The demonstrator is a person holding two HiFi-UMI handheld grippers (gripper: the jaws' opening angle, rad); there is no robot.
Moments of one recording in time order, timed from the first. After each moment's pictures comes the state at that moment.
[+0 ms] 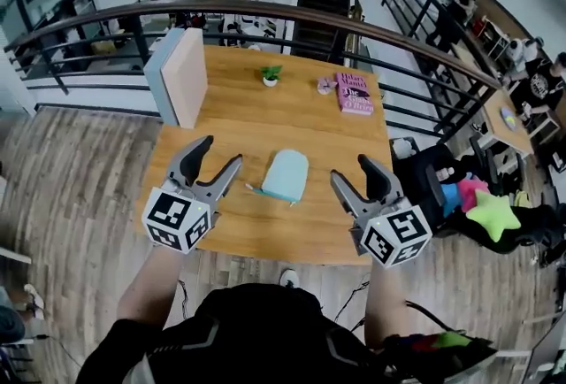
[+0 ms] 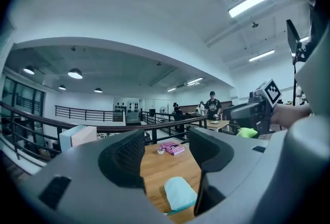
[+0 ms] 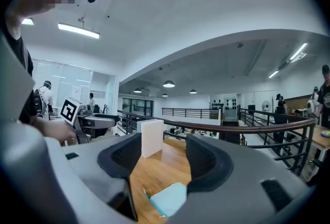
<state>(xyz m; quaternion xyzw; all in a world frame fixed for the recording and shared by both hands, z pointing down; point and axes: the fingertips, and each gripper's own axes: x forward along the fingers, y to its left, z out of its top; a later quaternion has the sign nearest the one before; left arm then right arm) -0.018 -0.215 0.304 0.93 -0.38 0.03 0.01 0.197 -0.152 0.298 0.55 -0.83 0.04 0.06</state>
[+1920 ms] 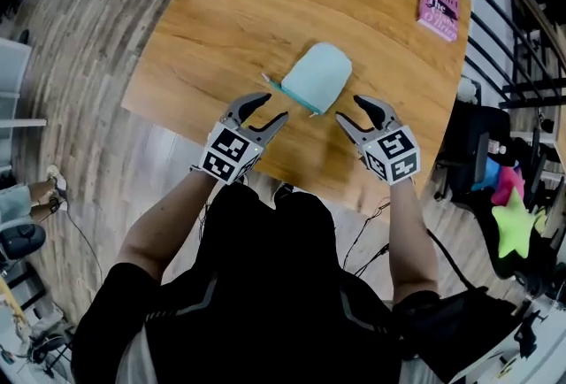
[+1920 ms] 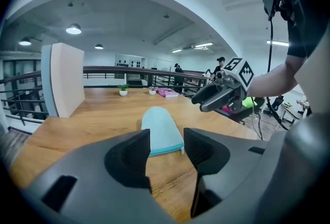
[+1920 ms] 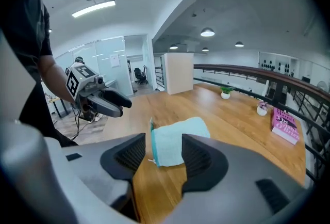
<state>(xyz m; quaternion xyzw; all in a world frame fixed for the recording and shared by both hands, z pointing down) 0.074 -0.201 0.584 0.89 -0.37 0.22 0.16 0.210 -0.225 0.587 0.29 -0.90 0.14 0.29</state>
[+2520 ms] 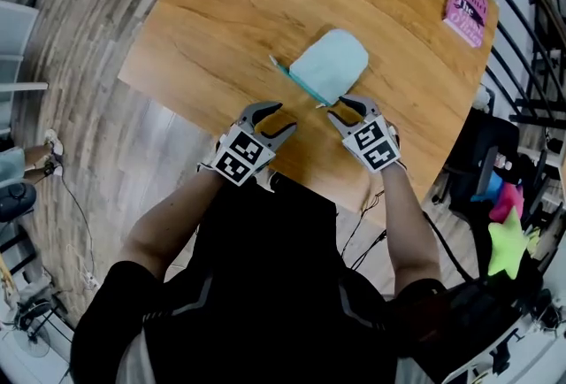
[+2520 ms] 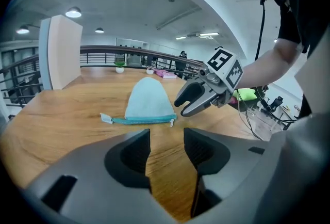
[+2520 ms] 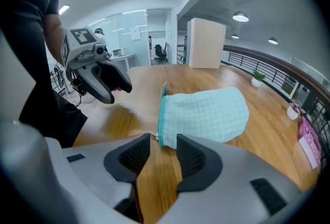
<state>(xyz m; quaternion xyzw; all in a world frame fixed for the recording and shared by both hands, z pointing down) 0.094 -0.161 0.660 0.87 -0.35 0.27 0.21 0.183 -0.209 0.695 0.17 -0.89 0.09 0.41</state>
